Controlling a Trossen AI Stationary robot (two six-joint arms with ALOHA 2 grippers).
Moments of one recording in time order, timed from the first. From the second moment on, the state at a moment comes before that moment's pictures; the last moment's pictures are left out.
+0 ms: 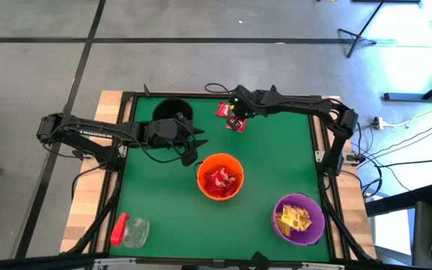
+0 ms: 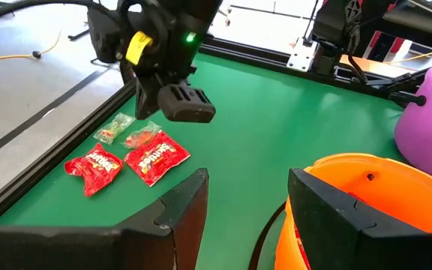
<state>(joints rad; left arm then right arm) 0.02 1.23 0.90 -0.12 -0.33 -0.23 -0.45 1.84 1.37 -0.59 0.15 0.16</state>
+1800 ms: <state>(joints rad) 0.03 1.23 0.90 -0.18 -0.36 -0.15 -0.27 1.68 1.37 -0.58 -0.05 0.12</state>
